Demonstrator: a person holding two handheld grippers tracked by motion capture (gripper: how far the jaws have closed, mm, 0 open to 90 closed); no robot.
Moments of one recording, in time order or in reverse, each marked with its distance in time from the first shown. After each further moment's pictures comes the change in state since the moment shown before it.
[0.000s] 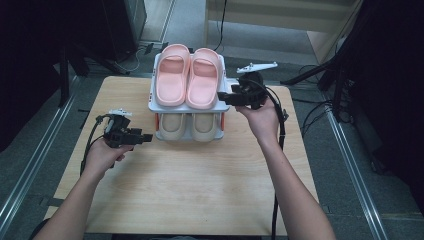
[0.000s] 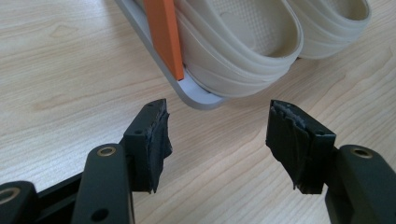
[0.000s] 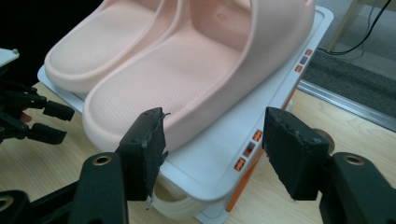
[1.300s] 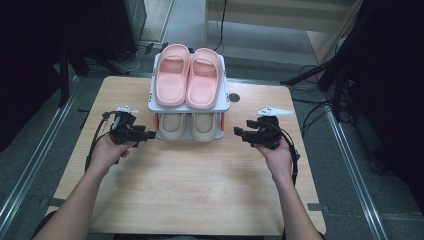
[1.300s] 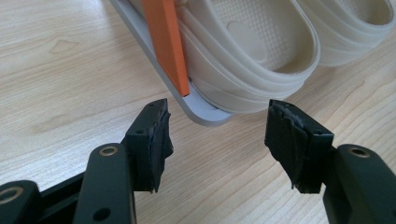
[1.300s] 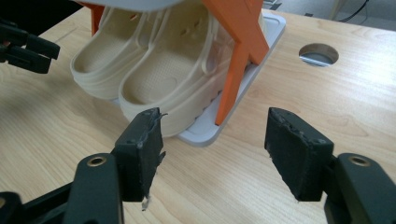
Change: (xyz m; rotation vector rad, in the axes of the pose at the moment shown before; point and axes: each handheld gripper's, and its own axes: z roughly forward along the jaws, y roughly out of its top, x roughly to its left) left arm -0.004 0.011 0.014 0.026 0.036 0.033; right arm -0.026 -0.123 -0.003 -0.013 0.010 0.101
